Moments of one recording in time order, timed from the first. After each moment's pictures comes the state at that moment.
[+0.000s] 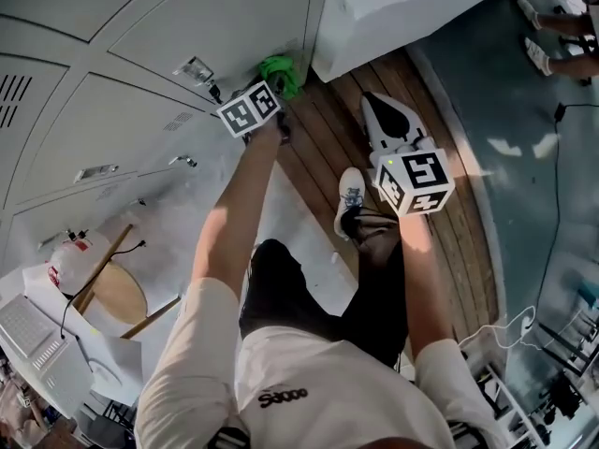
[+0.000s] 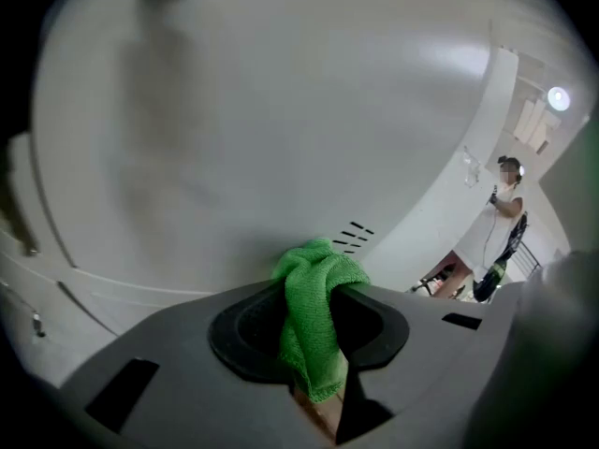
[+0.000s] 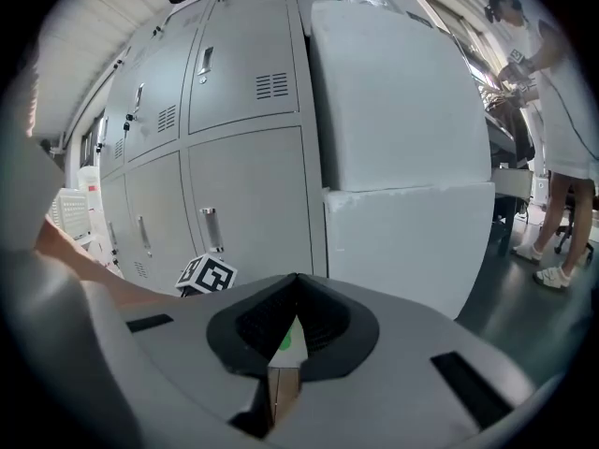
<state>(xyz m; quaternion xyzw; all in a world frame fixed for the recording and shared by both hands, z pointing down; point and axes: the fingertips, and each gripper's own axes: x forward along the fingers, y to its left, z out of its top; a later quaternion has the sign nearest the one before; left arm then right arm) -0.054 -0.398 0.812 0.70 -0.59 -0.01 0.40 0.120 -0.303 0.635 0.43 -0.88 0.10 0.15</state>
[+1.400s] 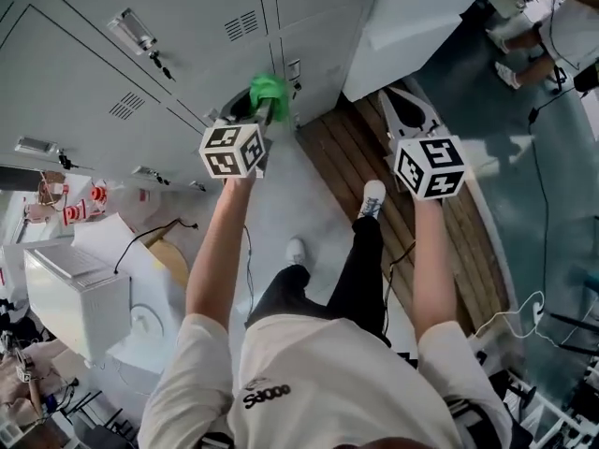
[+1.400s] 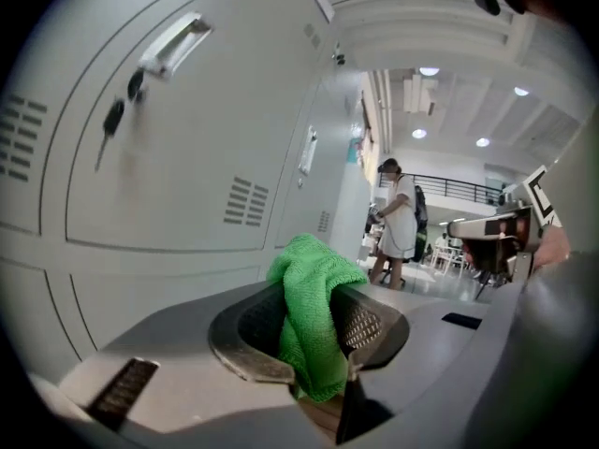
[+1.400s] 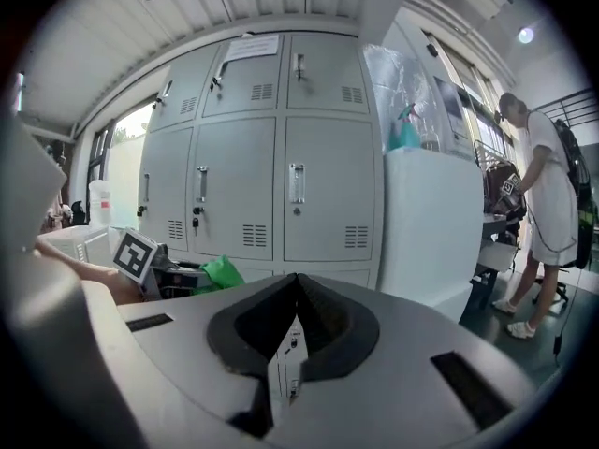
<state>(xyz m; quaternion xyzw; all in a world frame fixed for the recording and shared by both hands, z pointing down) 0.031 -0.298 0.864 0.84 -0.50 0.03 0.21 0.233 -0.262 0.757 0.49 -0.85 0.07 0.19</state>
